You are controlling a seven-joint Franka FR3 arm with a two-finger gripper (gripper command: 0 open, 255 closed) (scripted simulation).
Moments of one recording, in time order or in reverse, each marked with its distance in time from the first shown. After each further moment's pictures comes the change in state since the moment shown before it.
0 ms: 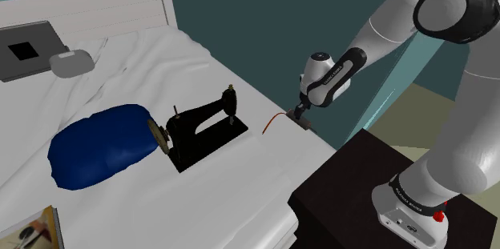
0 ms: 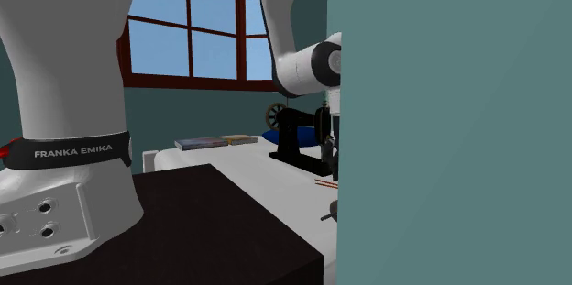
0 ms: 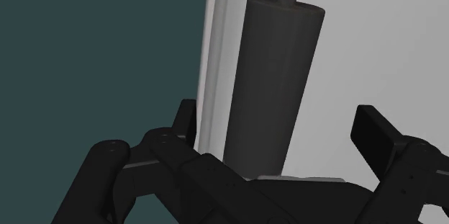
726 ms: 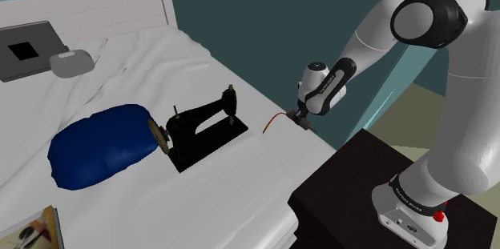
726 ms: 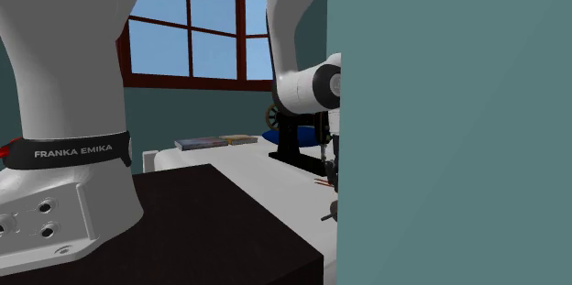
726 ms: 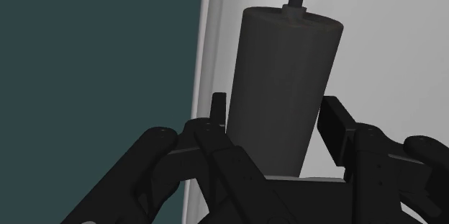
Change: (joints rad) arm 0.017 0.126 -0.022 0.037 -0.017 0.089 0.024
